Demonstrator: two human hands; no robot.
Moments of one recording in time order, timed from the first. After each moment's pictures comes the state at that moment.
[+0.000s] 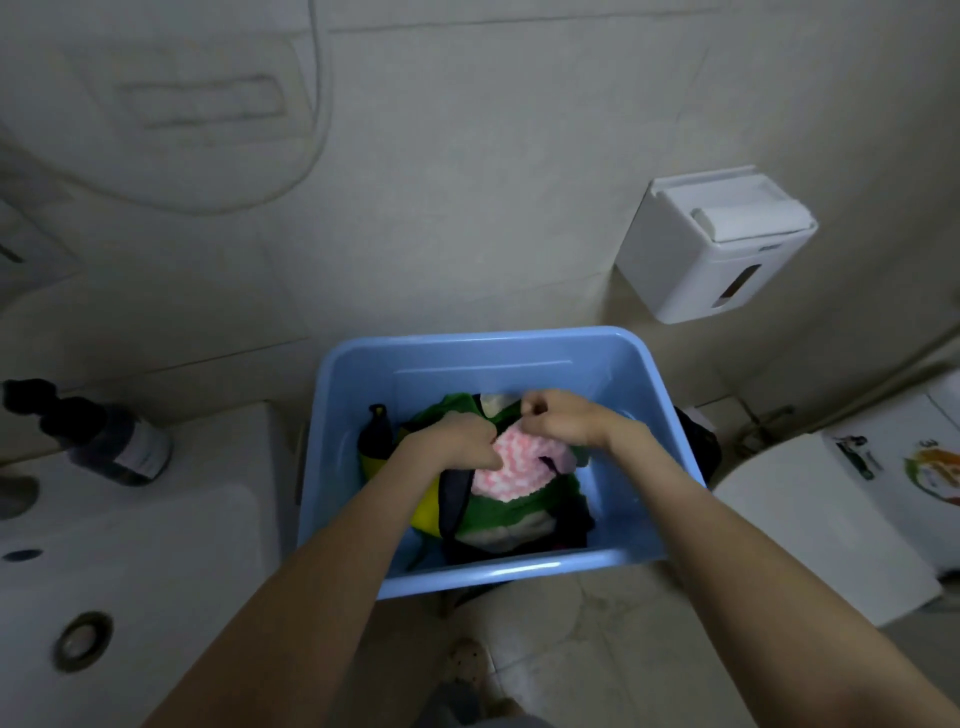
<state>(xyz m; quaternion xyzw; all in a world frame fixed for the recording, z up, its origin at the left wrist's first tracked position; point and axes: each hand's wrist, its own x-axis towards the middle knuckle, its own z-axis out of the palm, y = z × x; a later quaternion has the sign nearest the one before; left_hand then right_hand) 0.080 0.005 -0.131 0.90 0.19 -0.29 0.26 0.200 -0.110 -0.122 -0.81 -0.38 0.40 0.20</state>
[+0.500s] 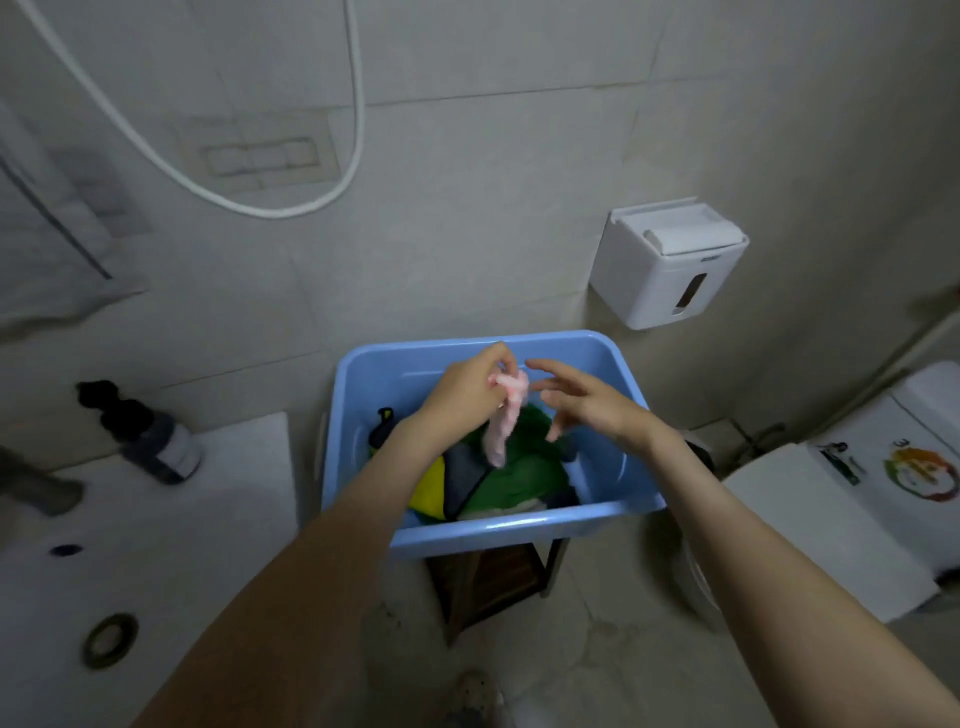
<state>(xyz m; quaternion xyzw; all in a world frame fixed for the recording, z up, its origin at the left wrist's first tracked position) 0.050 -0.035 -0.050 0.88 0.22 0.09 0.42 0.178 -0.174 -0.073 -0.72 -0.34 0.40 0.45</state>
